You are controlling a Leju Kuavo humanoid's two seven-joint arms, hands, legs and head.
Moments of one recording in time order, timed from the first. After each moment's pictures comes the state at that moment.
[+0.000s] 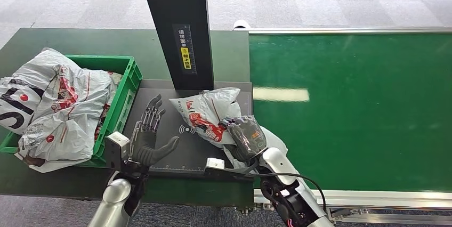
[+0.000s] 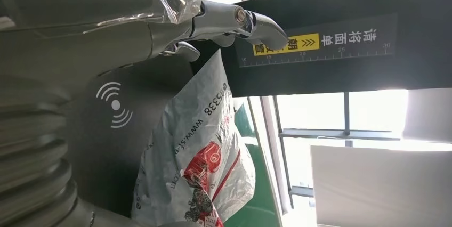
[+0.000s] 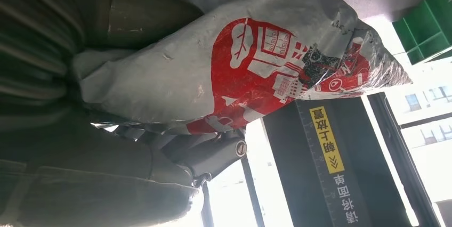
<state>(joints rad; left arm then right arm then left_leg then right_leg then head) -0.20 -0.12 -0.15 -1.23 -0.05 -0.11 -0.50 -0.41 0.06 0.59 -0.96 1.02 -0.37 -0.39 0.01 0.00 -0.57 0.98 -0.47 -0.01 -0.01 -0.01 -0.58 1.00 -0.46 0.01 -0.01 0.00</state>
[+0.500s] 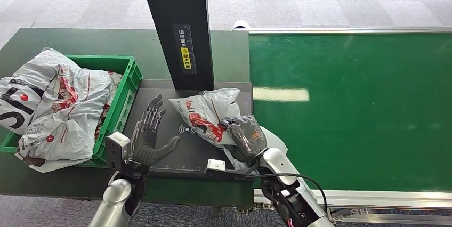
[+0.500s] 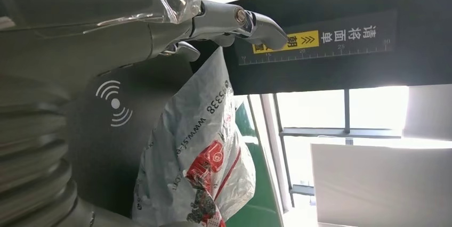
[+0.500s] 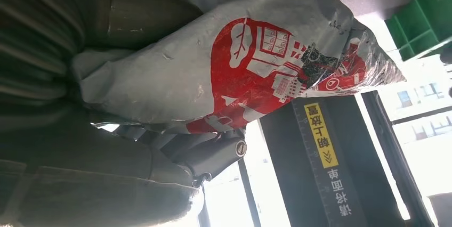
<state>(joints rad) -0.20 -0.12 -0.15 -1.23 -0.06 -0.11 -0.50 -0.41 0.06 0.58 -0.96 0.99 -0.37 -0.45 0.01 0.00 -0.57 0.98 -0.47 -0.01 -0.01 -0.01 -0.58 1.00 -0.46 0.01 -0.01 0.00</state>
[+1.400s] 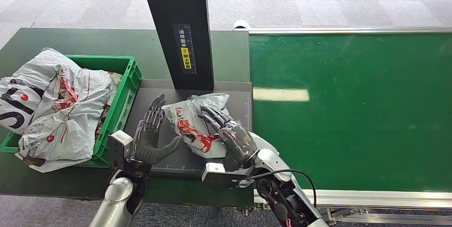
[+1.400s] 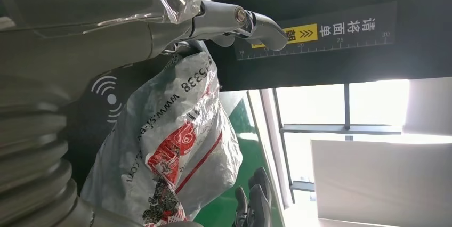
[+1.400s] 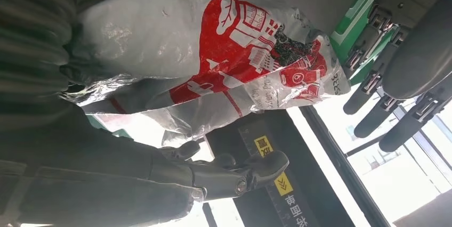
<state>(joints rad) -0.21 -0.12 -0.16 -1.22 -0.06 -0.11 -0.49 -0.40 0.09 0.59 -1.00 0.80 -0.17 -0.55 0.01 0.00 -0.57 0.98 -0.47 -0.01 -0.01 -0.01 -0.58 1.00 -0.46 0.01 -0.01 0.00</state>
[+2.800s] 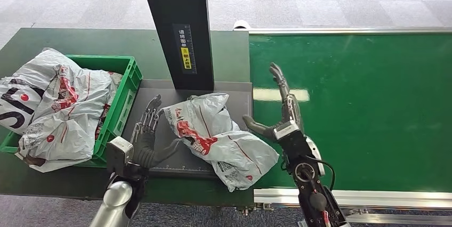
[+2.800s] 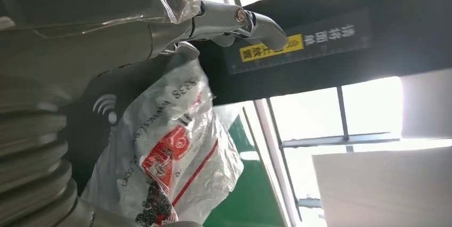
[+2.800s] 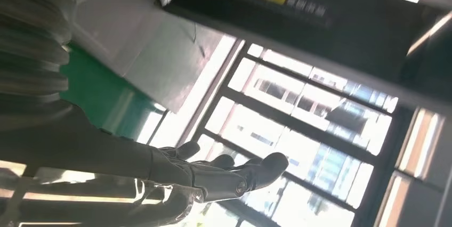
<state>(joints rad) -0.18 -0.11 -0.17 -1.28 -0.16 -0.05 -0.52 -0.34 0.05 0.32 -1.26 0.26 -0.16 -0.58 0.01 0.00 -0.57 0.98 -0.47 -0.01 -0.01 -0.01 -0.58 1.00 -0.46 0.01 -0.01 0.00</state>
